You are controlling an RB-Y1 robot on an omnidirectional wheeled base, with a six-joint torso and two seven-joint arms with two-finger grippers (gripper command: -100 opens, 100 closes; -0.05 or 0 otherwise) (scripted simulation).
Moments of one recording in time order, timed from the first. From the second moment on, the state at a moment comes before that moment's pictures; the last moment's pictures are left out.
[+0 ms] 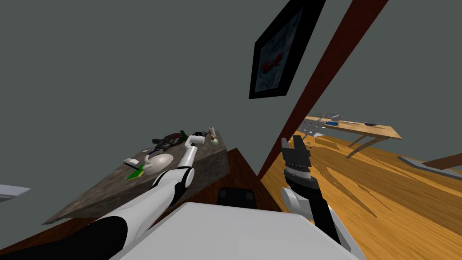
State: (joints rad) left arm -0.59 0.39 0.24 -1.22 -0.10 0.83 0.05; right arm 0.55 -0.03 -0.05 -2.29 0.04 -0.58 0.03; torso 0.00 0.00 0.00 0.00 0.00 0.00
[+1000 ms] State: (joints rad) left arm -0.73 0.45 0.25 -1.02 -0.13 1.10 0.09; right arm 0.55 -0.03 -0.05 -2.29 0.04 -0.58 0.03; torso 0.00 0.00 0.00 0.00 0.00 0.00
